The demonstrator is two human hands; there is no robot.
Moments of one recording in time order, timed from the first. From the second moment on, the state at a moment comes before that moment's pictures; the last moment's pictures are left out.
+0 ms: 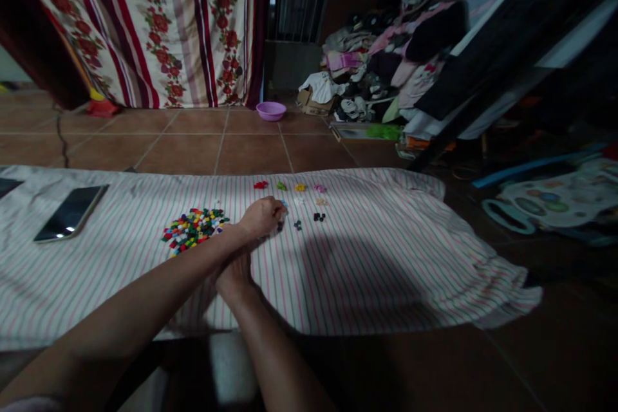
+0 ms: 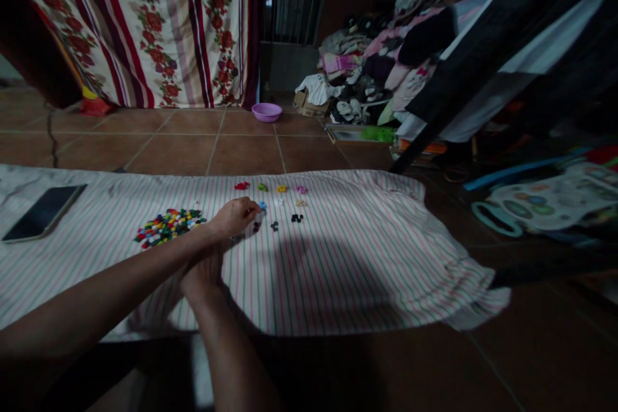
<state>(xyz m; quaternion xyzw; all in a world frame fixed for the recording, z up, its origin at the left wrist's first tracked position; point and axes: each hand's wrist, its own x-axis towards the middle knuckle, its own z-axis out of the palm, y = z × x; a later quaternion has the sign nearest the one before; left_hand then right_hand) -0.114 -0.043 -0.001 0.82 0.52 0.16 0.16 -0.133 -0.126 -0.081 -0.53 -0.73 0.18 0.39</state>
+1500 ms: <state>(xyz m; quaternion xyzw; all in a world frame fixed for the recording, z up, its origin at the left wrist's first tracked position) -0.290 -0.164 -0.033 0.63 0.68 0.35 0.15 -0.126 -0.122 -0.067 -0.52 -0.70 0.17 0.45</state>
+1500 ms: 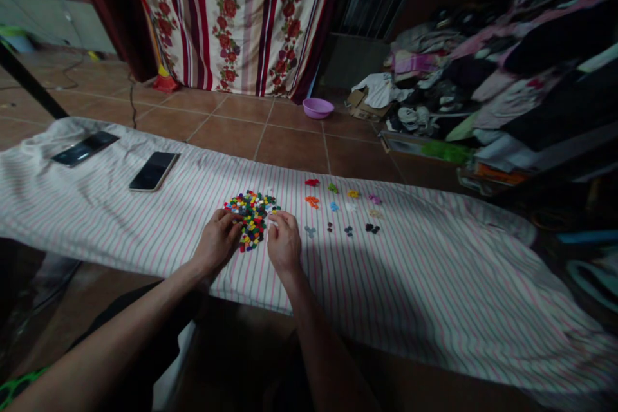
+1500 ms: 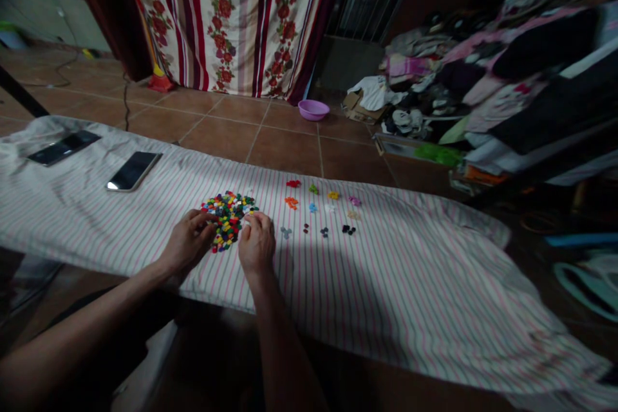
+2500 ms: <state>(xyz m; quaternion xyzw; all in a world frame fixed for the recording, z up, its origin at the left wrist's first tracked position) -0.273 -0.163 -0.026 0.78 0.61 0.17 0.03 -0.117 -0.127 -0.062 -0.51 -0.70 0.20 0.46</state>
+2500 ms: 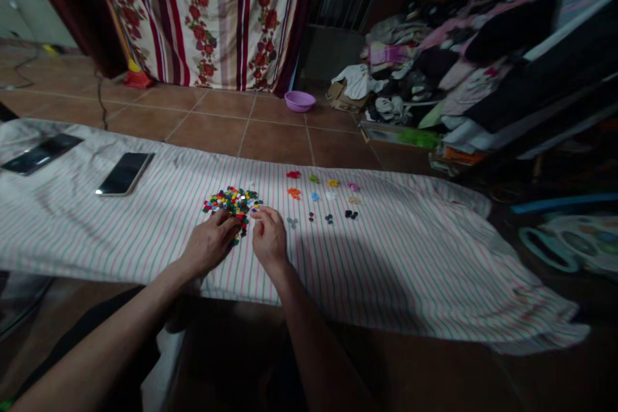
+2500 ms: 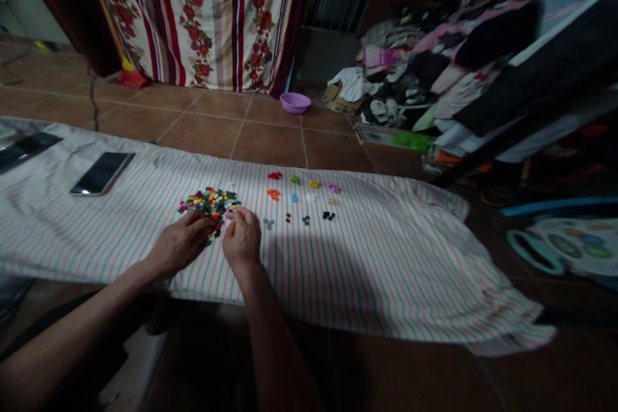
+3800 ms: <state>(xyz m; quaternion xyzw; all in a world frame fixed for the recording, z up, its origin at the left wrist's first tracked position) -0.325 -0.162 -0.073 0.80 0.56 0.19 -0.03 -0.118 -0.137 -0.055 -0.49 -0.76 0.21 0.37</state>
